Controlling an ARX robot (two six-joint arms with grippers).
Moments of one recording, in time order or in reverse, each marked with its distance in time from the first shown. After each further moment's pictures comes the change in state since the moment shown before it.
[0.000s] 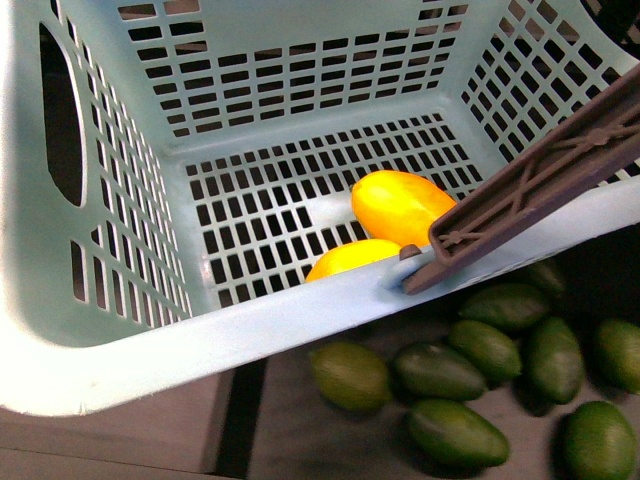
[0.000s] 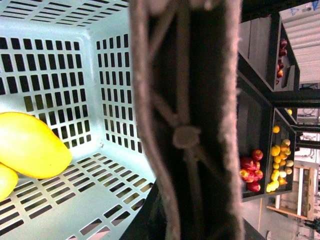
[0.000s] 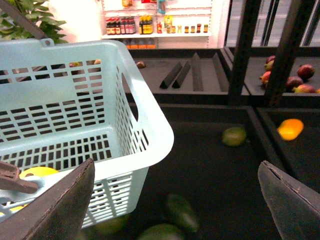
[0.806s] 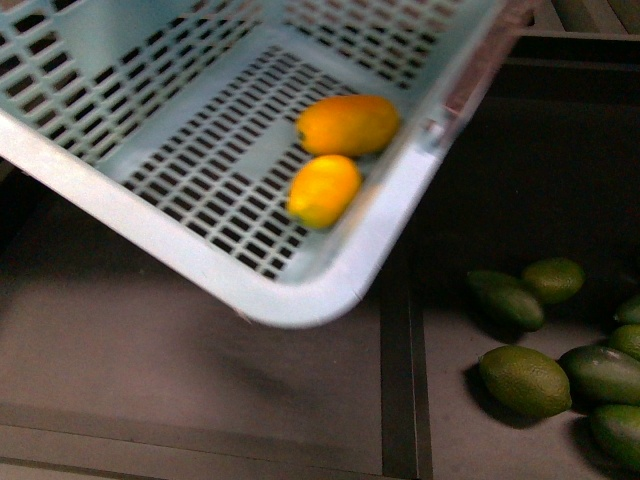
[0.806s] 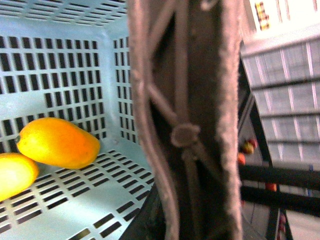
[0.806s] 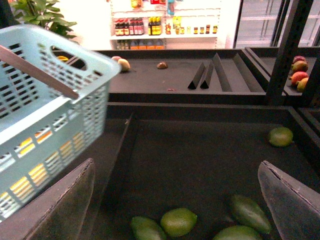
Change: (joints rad) left arm 0.048 0.120 0.061 0.079 -0.578 -0.349; right arm -0.003 -0.001 -0.001 0.000 0.000 0.000
